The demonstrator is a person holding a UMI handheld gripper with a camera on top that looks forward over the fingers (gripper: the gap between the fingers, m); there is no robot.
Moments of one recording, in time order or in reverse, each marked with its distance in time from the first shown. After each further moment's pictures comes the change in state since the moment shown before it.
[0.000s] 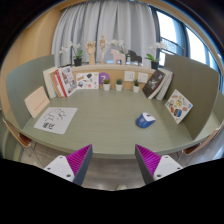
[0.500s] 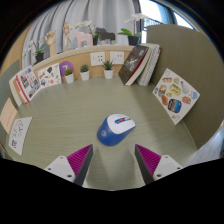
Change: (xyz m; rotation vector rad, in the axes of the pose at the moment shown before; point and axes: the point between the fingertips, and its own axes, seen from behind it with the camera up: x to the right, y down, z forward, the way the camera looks) arm 0.153 -0.008 0.175 -0.131 0.111 0.130
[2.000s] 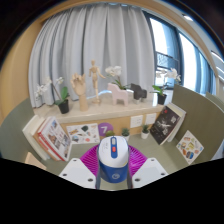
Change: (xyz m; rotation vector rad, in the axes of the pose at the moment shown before) arm -0.264 -0.292 -0.102 0.298 0.022 0.049
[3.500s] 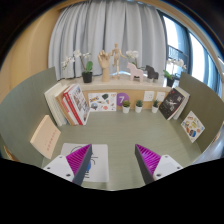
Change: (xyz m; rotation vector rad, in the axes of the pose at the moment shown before) arm -0.072 0.152 -0.120 -0.141 -0.082 -0.095
